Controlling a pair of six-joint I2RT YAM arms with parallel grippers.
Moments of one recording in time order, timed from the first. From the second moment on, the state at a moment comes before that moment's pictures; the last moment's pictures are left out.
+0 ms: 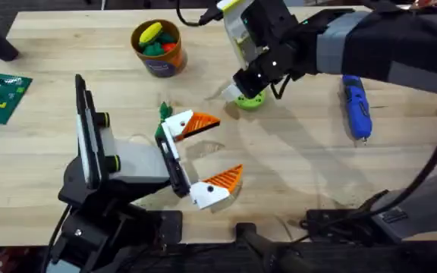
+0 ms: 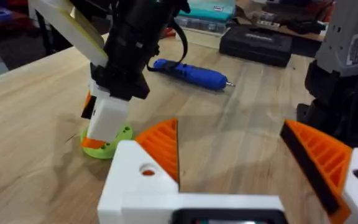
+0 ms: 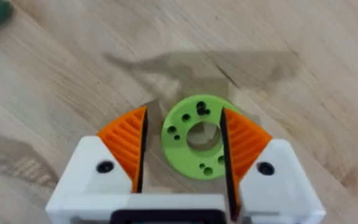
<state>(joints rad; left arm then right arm) -0.34 0.00 0.01 -0.07 0.82 -0.03 0.57 1.75 1.20 -0.53 -0.02 -0.13</state>
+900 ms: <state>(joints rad) -0.34 0.00 0.01 -0.07 0.82 -0.03 0.57 1.83 1.21 -0.47 -0.02 -0.12</state>
